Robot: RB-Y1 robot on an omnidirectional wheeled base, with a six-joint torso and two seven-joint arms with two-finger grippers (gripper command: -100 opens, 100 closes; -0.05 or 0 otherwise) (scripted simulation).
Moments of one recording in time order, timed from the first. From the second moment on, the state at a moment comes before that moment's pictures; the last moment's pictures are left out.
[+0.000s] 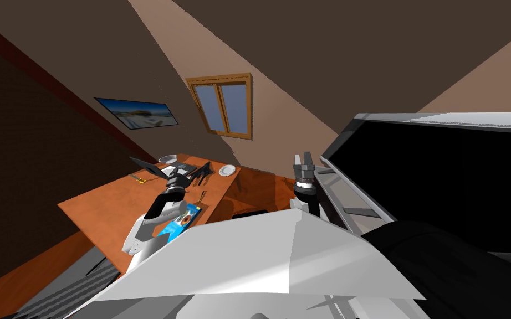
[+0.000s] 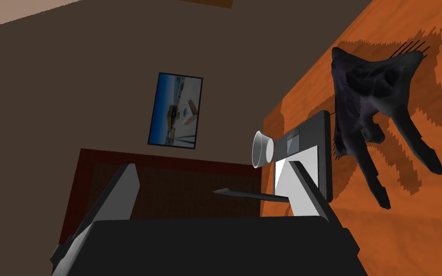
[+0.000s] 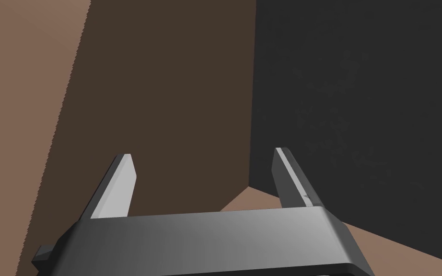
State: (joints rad) left arm 0.22 0.23 0.36 -1.86 0.16 0.16 0.27; right arm 0.55 -0.03 -0.05 -2.28 0.04 -0.63 0.07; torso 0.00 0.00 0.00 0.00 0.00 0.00
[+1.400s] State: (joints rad) left arm 0.15 0.26 0.51 -1.61 0.25 0.51 0.41; right arm 0.55 -0.03 -0.05 -2.28 0.04 -0.63 0.07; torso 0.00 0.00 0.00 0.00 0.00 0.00
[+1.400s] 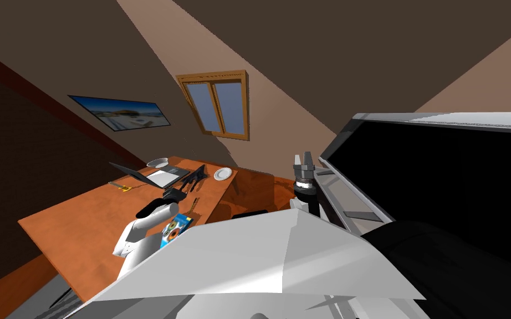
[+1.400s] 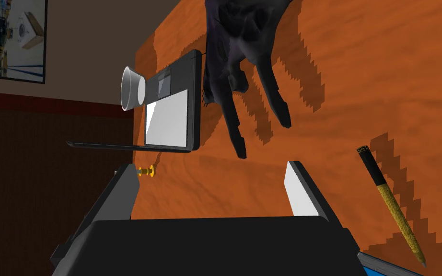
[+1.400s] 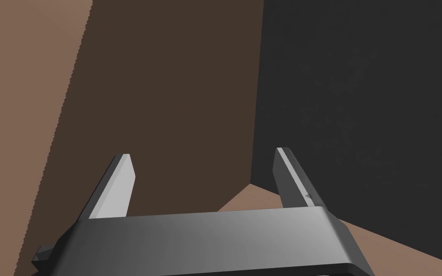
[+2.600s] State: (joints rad) left arm 0.08 0.31 0.63 -1.37 0.31 0.78 0.53; right arm 0.55 -0.03 -0.05 -2.28 0.04 -0.63 0.07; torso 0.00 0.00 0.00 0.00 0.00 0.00
